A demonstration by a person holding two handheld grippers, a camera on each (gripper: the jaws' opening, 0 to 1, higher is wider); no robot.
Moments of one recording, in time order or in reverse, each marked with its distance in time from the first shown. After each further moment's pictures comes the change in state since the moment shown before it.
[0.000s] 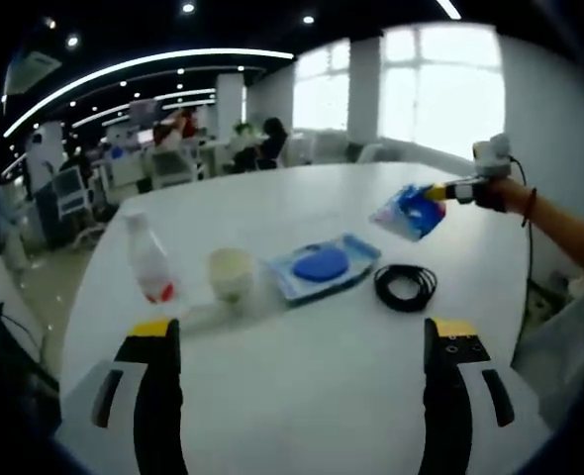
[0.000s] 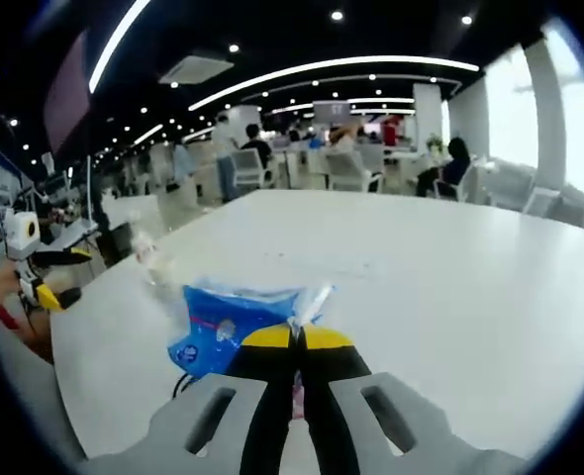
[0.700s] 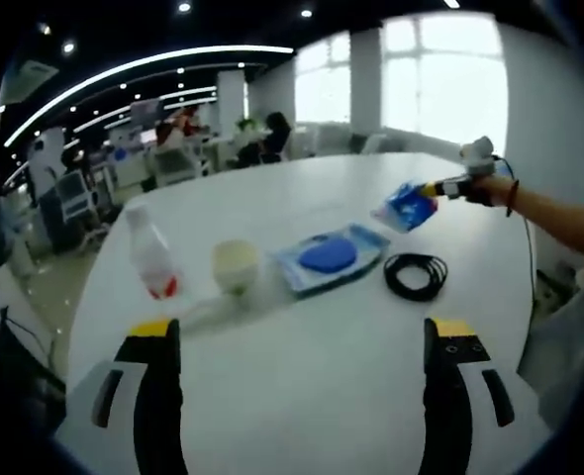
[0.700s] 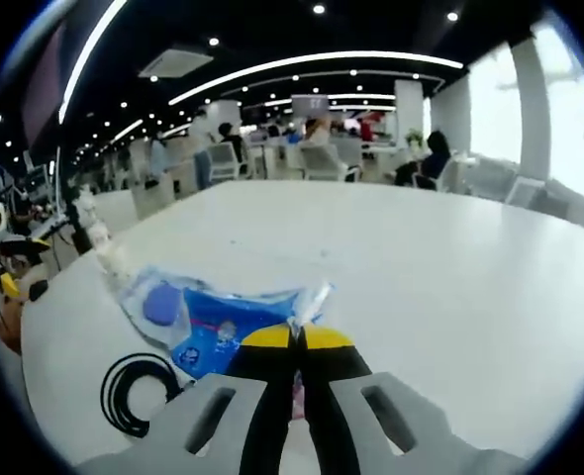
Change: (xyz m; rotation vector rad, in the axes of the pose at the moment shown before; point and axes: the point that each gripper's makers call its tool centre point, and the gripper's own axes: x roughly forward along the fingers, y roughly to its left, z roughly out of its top) left arm 0.006 0.004 -0.009 0.032 0.028 0.027; right arm 0.033 -0.065 -0.031 0.005 0.021 -0.090
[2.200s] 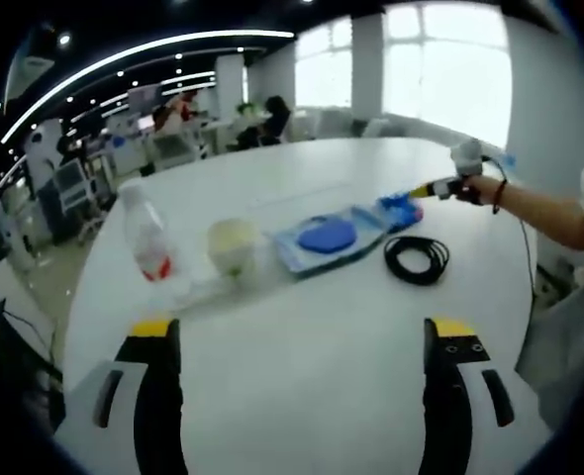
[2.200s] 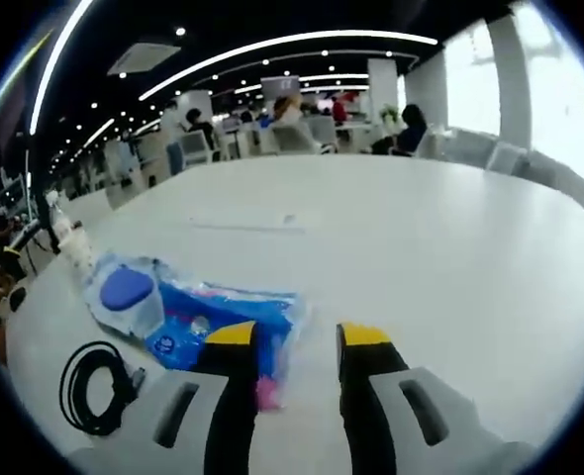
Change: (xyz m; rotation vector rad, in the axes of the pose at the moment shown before) left arm 0.000 0.000 -0.016 -0.010 0.071 -0.003; right arm 0.018 -0.021 -0.036 0.062 0.078 -0.093
